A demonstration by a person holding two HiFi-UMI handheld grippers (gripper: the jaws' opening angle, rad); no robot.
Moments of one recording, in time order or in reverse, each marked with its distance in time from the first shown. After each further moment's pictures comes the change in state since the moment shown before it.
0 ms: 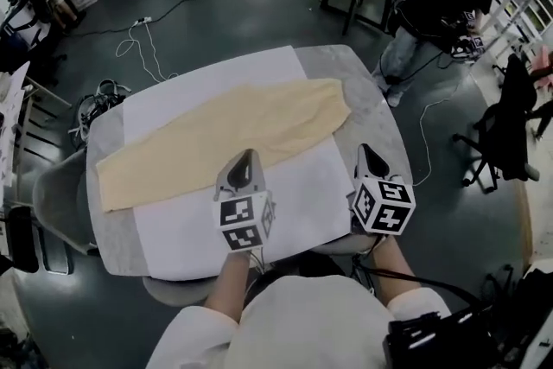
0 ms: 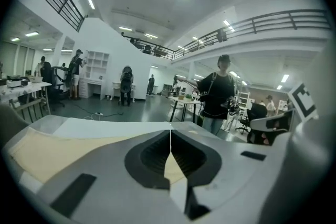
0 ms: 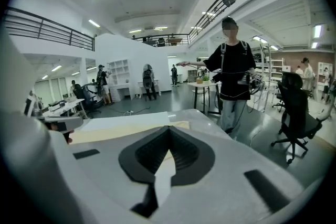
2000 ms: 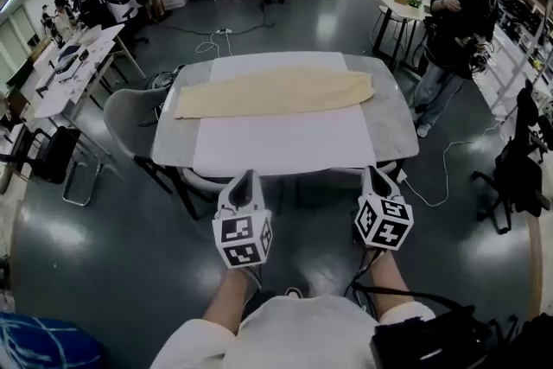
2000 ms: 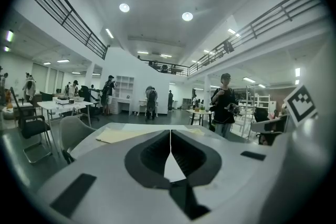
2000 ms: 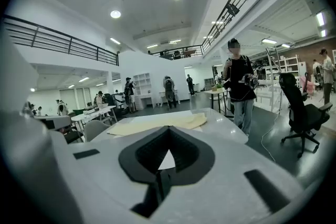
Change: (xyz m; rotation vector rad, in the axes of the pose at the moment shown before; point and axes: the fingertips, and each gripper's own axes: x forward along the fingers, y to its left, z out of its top) left arm -0.468 -0.071 -0.084 0.025 -0.184 0.256; right arm -0.376 0.060 -0.123 -0.013 -0.134 0.208
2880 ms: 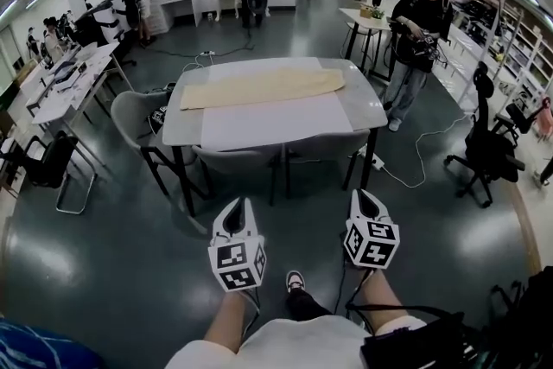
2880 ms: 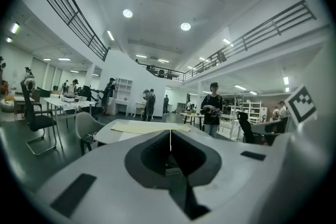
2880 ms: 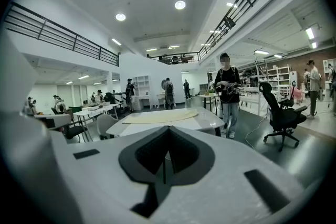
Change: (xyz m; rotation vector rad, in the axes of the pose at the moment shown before) left arm -0.304 0.007 -0.059 -0.030 -0.046 -0.064; right arm -0.300 0.087 -0.096 -0.033 -0.040 -0.069
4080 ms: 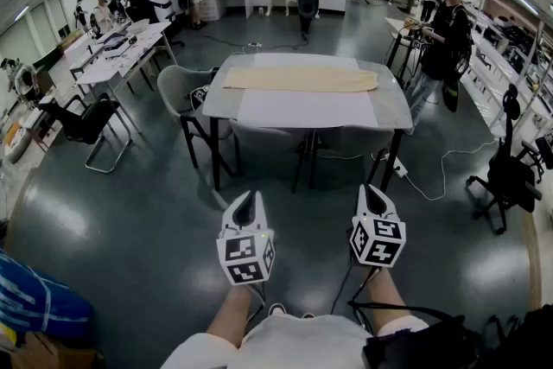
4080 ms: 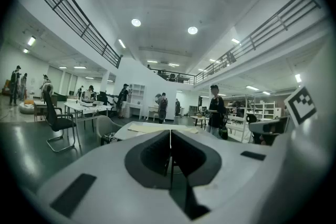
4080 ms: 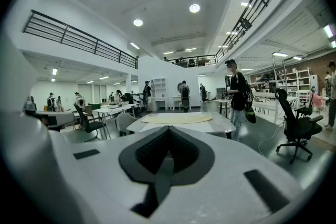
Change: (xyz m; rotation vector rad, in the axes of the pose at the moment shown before) left arm -0.124 -0.039 0.006 -0.011 -0.046 0.144; right arm -0.089 0.013 0.009 -0.086 -0.040 0.177
